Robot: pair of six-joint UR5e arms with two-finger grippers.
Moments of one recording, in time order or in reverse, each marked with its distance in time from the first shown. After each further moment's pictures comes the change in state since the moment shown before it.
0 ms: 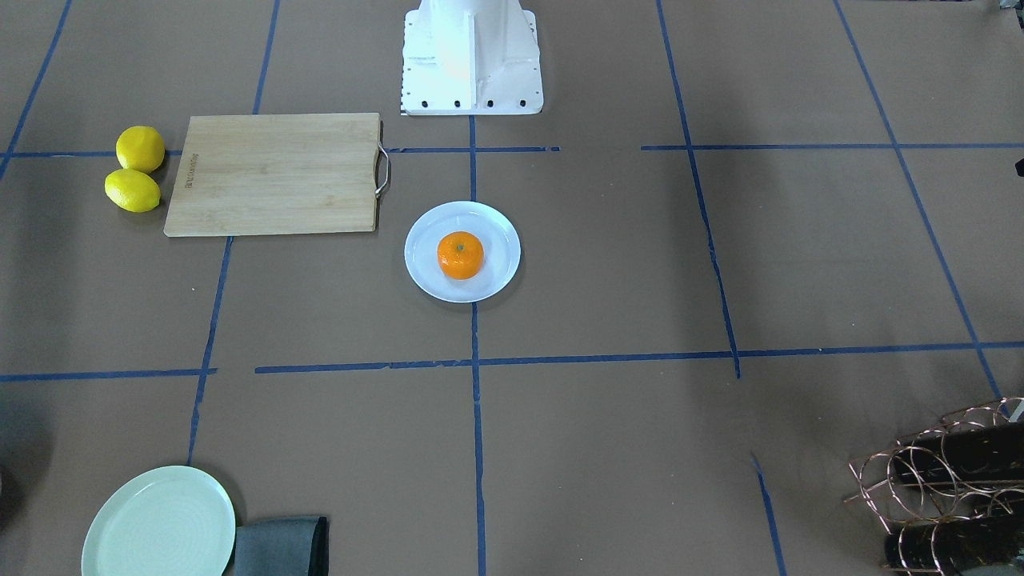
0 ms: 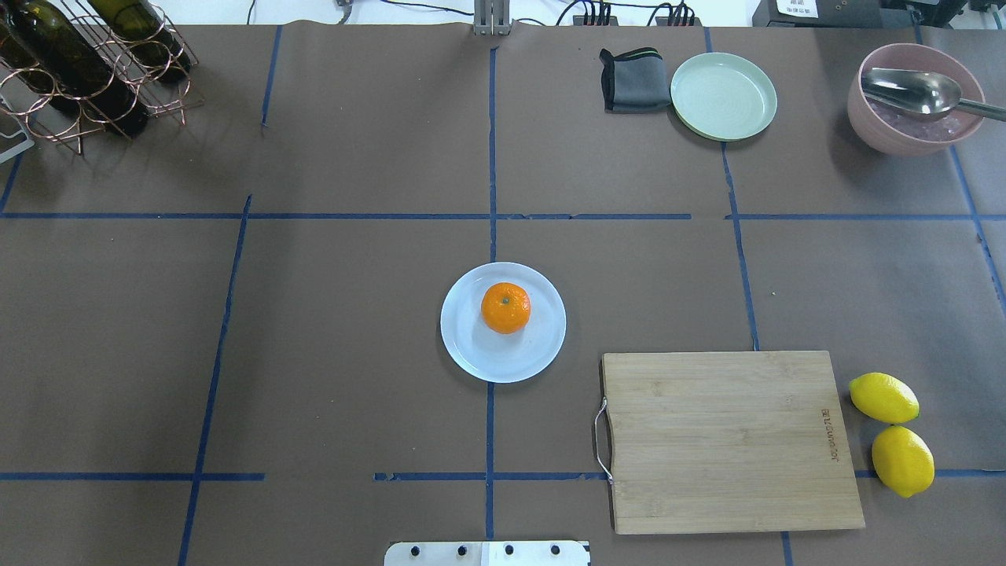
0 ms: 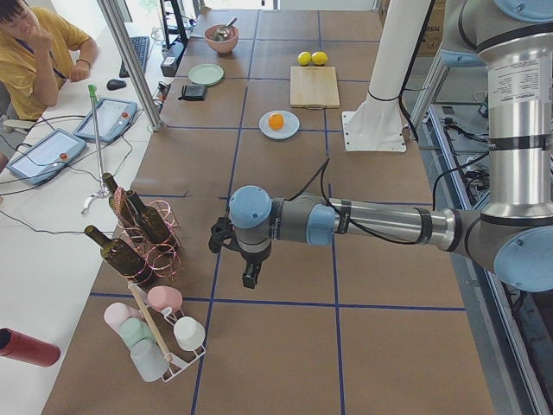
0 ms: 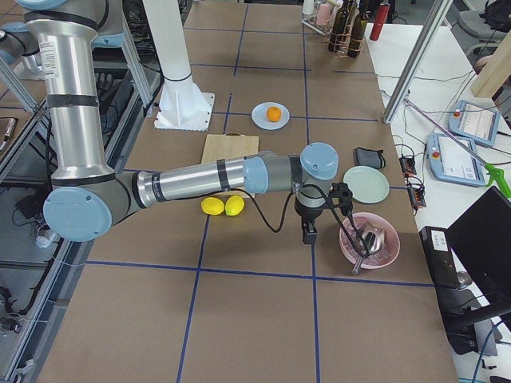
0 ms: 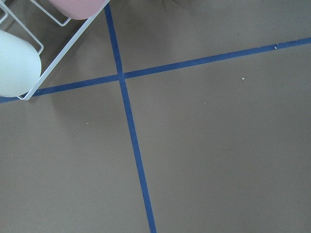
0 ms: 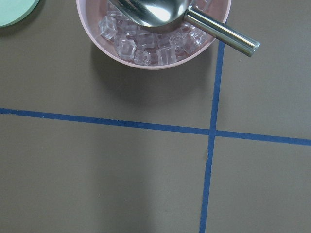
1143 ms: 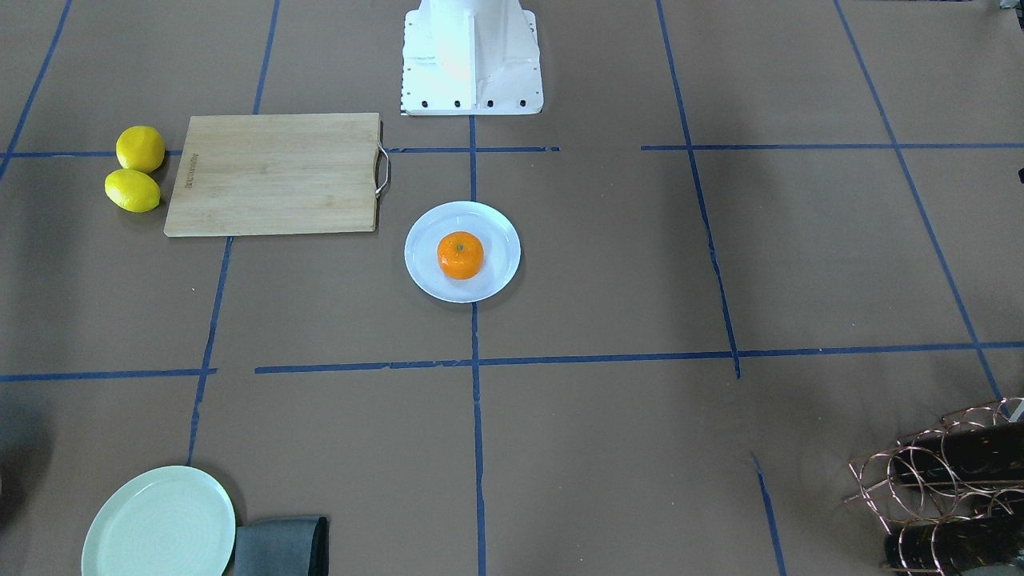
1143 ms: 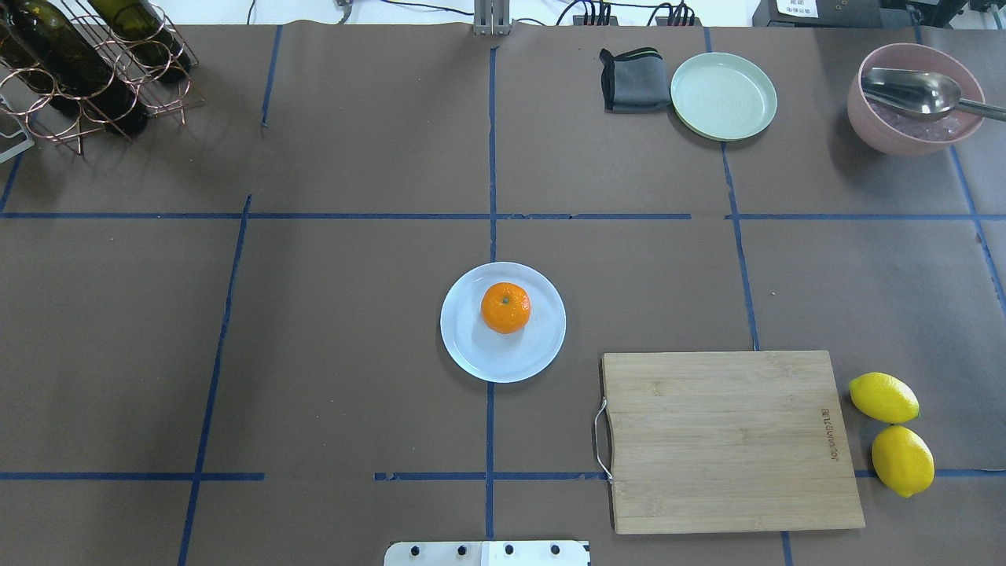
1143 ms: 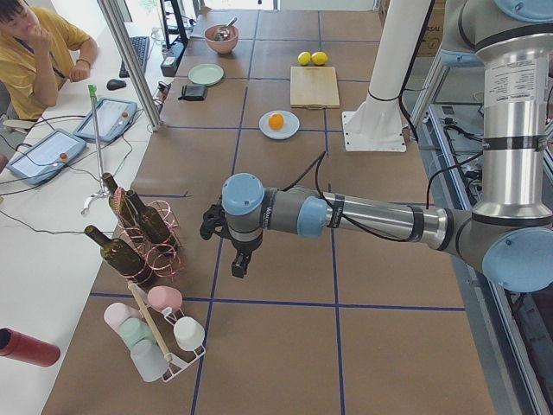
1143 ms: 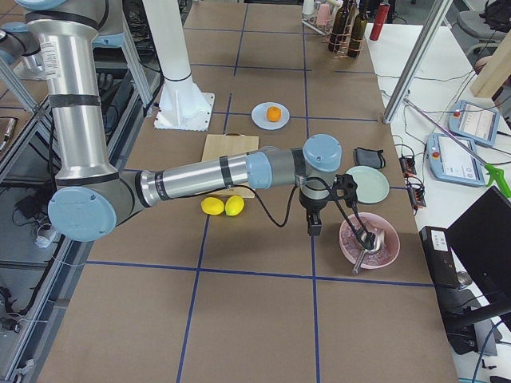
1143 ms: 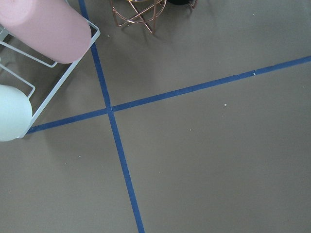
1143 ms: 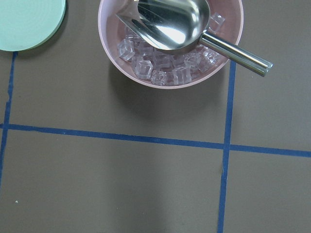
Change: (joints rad) left arm 0.003 -0.016 -0.010 -0.032 -0.002 0.000; right arm 0.002 0.013 0.006 0.040 0.029 0.054
